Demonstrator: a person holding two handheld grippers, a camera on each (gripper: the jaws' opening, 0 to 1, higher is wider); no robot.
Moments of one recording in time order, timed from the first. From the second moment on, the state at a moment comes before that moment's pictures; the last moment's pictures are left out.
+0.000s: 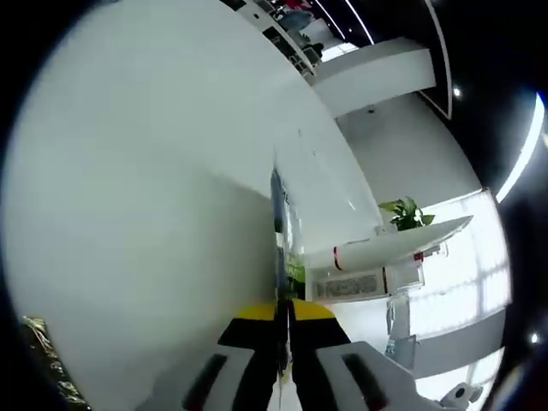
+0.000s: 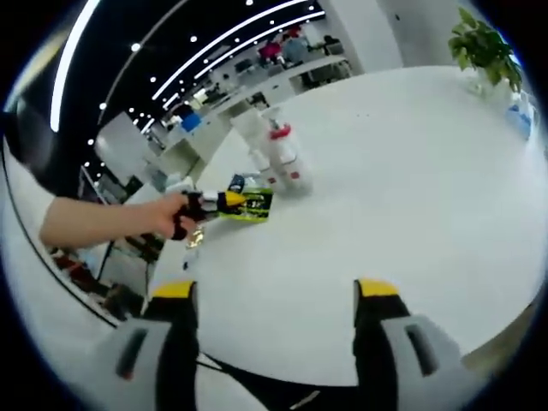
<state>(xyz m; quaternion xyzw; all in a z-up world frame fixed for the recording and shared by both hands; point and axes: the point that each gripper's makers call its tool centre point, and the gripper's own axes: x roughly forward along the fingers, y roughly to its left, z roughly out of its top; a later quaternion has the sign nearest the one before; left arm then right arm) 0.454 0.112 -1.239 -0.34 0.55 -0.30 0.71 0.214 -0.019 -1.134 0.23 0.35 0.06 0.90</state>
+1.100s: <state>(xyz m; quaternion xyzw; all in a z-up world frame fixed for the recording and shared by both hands) 0.459 0.153 -1.233 -0.29 0.55 -0.23 0.75 0.199 -0.016 -1.125 0.25 0.32 0.05 0.91</state>
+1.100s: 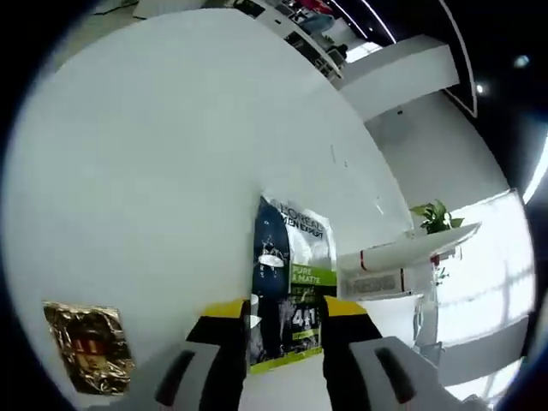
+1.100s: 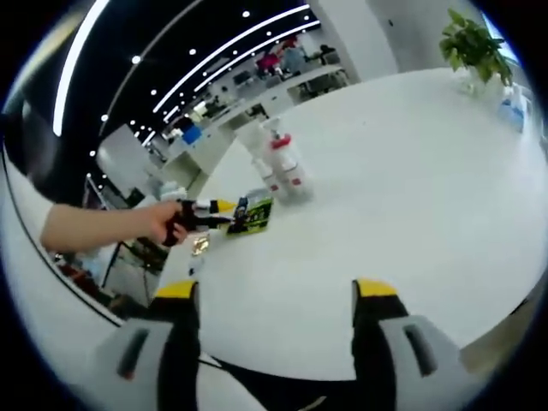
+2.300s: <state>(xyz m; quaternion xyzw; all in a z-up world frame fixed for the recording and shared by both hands) 0.463 0.166 -1.252 -0.13 0.54 -0.23 0.80 0.188 -0.026 -1.132 0.26 0.33 0.03 0.91</state>
